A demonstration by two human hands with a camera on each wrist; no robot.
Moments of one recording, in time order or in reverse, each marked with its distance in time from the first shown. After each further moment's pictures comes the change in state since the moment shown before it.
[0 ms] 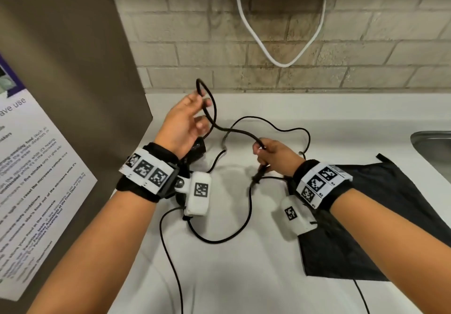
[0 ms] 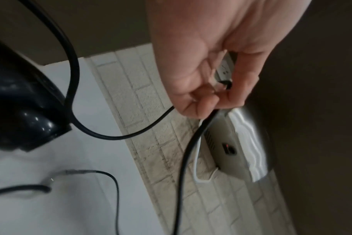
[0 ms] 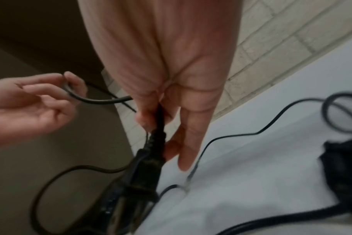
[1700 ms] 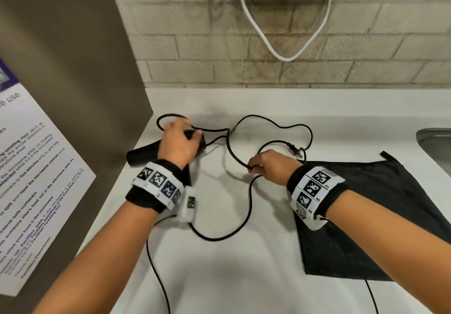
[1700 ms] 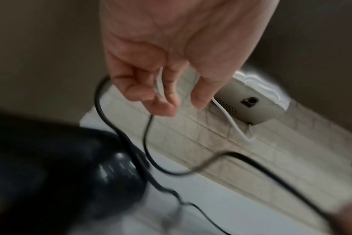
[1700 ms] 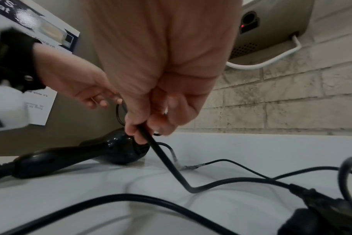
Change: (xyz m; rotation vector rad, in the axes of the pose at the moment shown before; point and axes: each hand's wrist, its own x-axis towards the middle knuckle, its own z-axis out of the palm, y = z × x) left_hand 0.004 -0.048 -0.037 1.217 0.392 0.049; right_hand -0.002 0.011 0.006 -0.813 -0.182 -0.160
